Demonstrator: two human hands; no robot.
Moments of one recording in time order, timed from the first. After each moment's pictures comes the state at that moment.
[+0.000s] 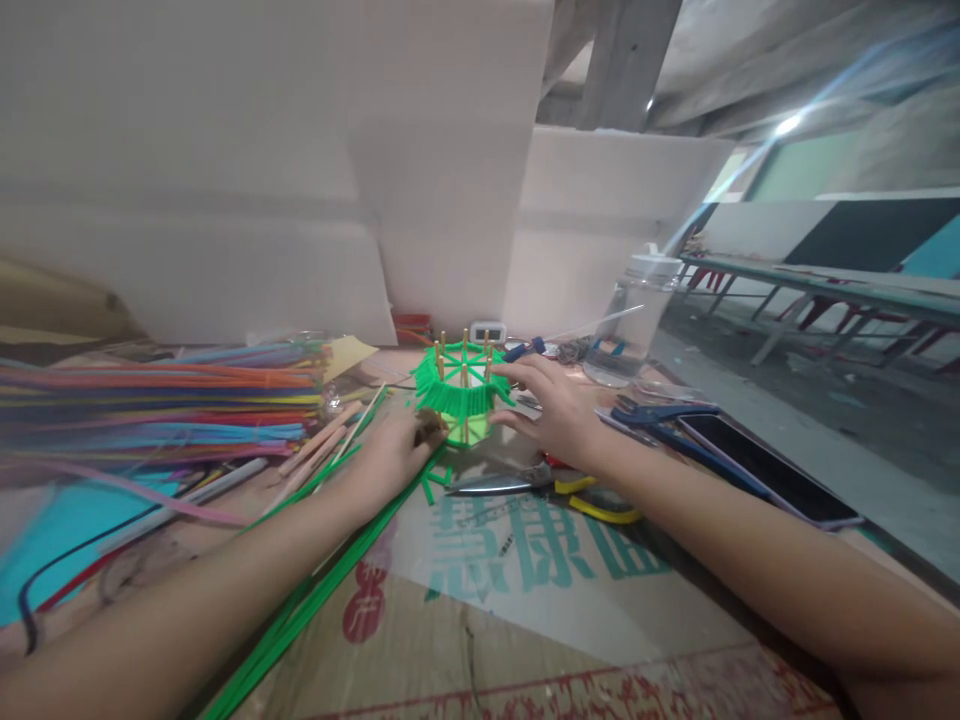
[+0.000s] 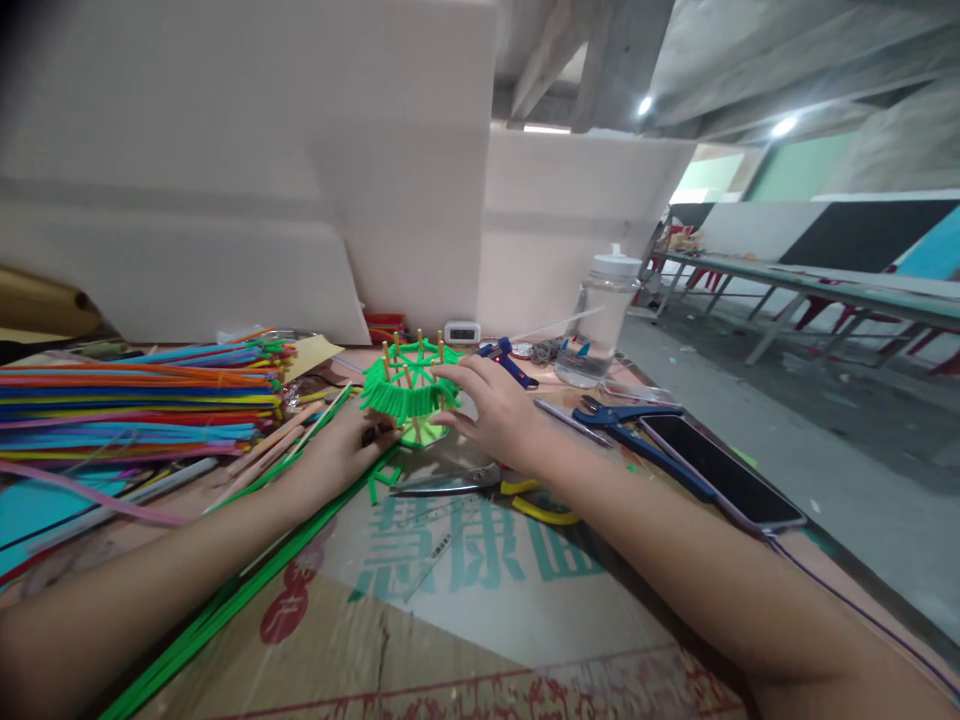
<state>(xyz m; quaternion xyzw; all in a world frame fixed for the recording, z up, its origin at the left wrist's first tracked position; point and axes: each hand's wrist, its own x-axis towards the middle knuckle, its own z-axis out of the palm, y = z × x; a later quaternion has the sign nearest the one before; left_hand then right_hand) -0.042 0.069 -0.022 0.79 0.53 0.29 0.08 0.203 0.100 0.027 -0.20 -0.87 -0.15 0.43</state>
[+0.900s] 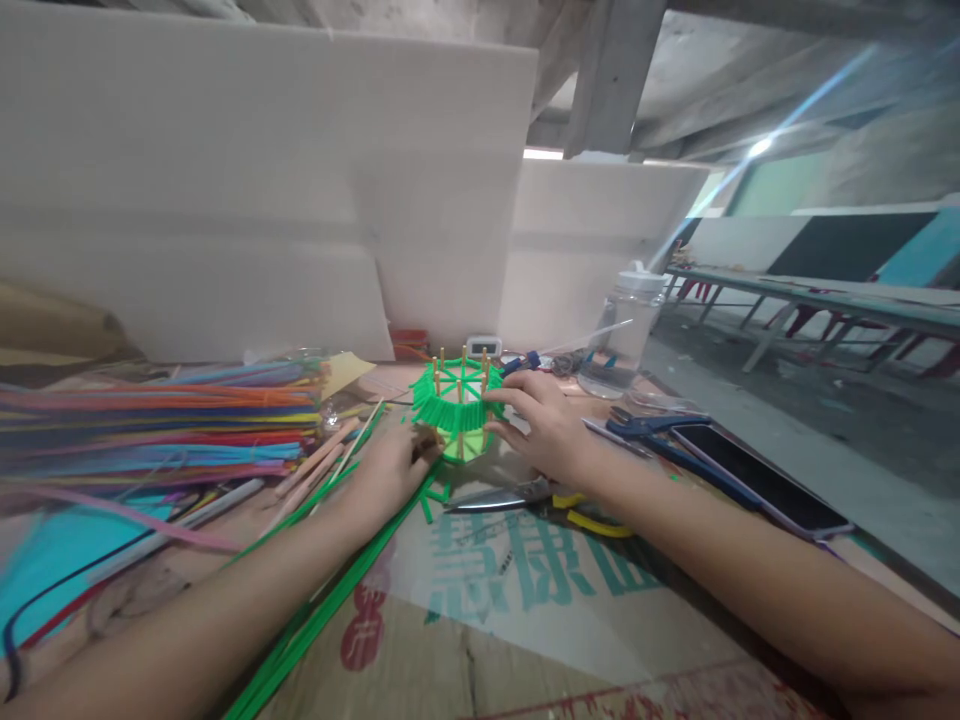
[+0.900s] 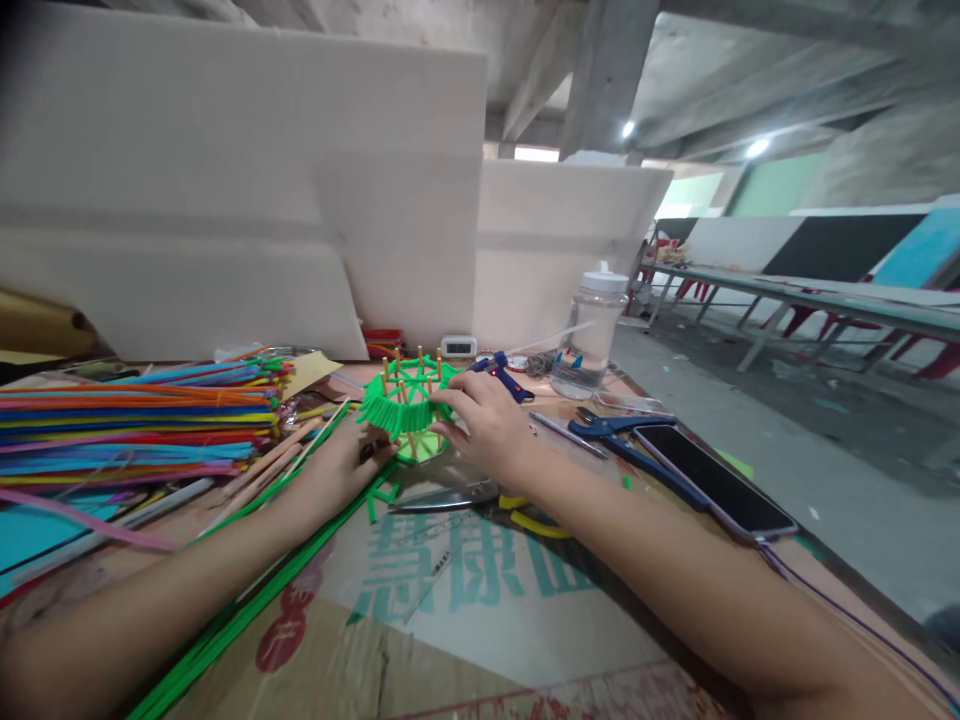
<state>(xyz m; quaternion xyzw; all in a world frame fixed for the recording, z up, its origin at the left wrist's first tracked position) -0.042 0.070 -0.024 0.80 0.53 0.29 0.05 0.198 0.098 0.022 -0.22 -0.85 -0.20 0.43</state>
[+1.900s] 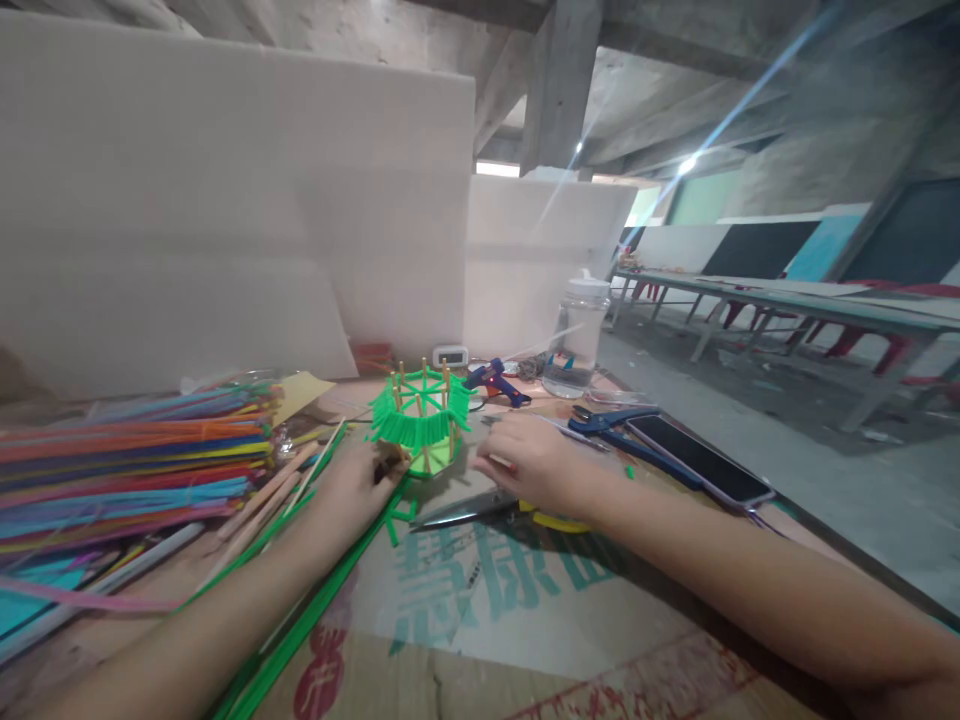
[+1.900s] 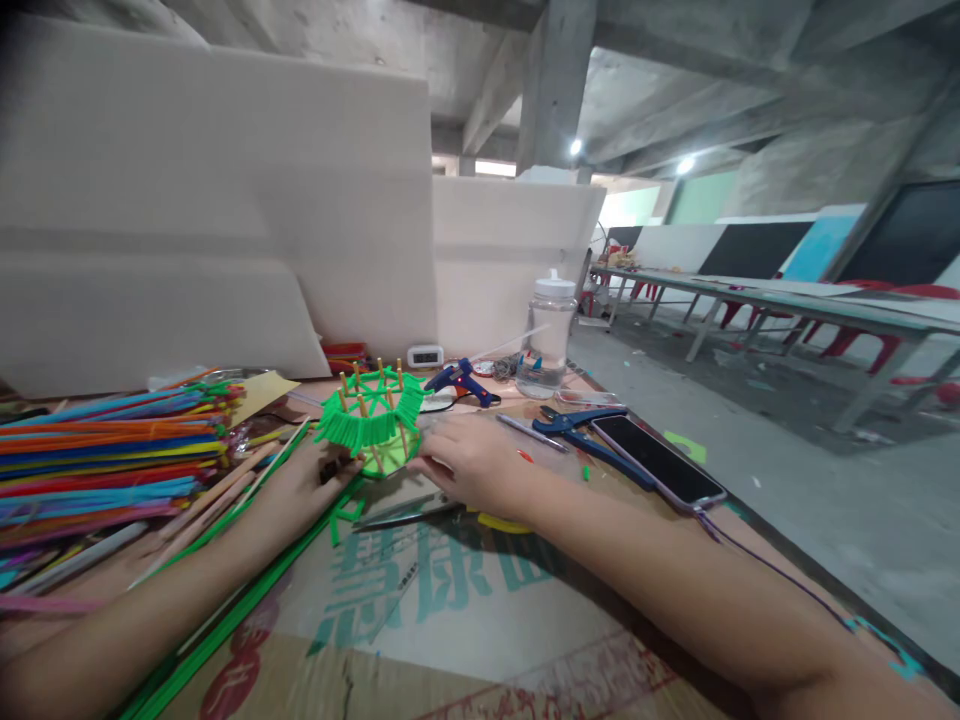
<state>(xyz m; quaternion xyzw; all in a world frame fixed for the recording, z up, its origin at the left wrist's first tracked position) -0.044 0.077 -0.026 0.79 0.51 0.31 0.08 0.220 0.063 0.022 -0.22 -0.90 -0.18 0.34</state>
